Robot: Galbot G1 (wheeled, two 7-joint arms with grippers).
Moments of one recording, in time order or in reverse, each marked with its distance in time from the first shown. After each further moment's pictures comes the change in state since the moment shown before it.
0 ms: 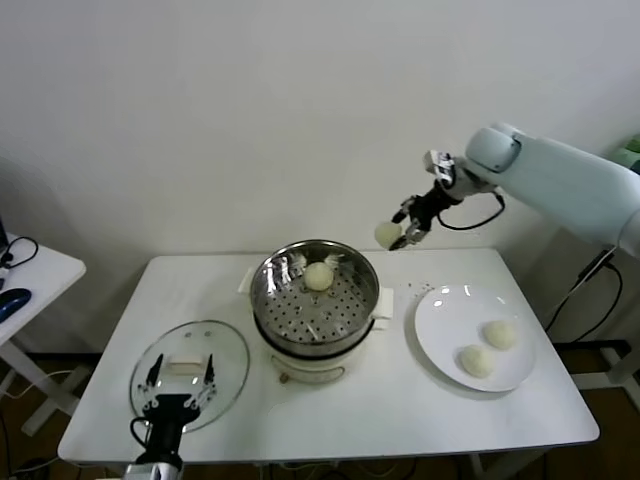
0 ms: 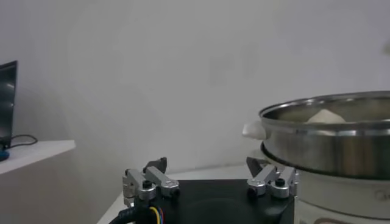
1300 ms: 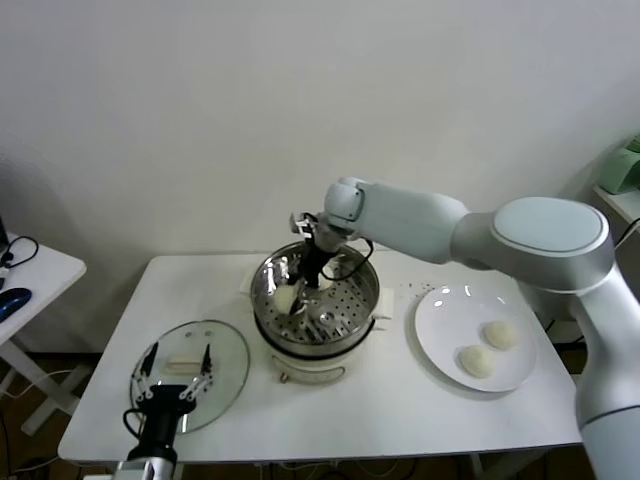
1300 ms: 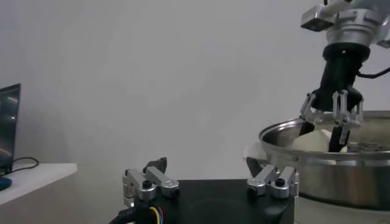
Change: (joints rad) left arm 0.013 0.016 -0.007 -0.074 0.008 0.027 -0.005; right arm -0.176 0.415 -0.086 -0.128 0.040 -0.018 0.035
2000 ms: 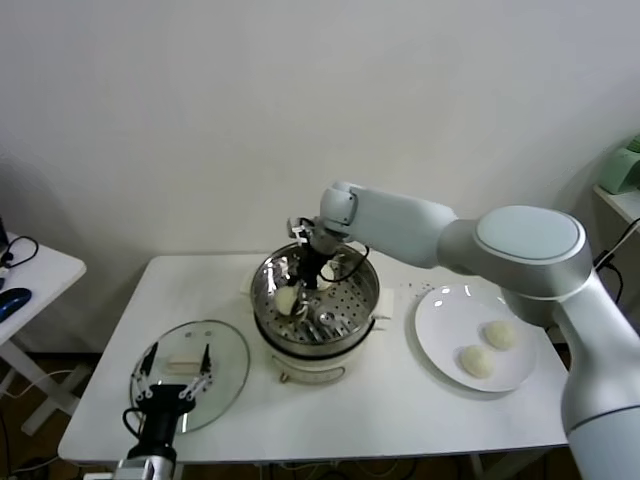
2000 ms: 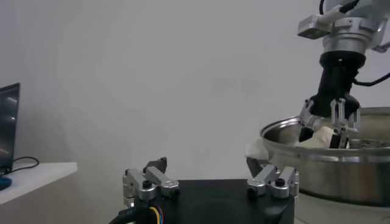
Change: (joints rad) left arm -0.009 0.006 -0.002 0.010 -0.001 0.001 -0.001; right arm -0.032 0.032 0.008 -0.060 -0.050 0.019 -0.007
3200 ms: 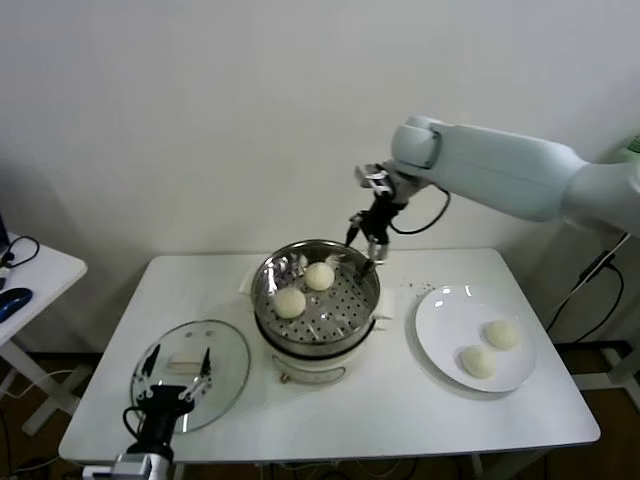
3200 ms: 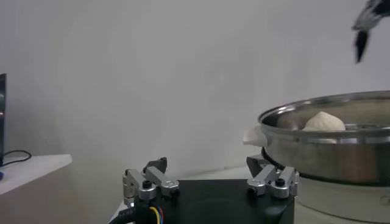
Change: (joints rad) left arm -0.014 0.017 -0.029 0.026 -0.012 0.036 0.055; right arm 0.282 -0.428 -0.030 0.338 -0.150 0.092 -0.136
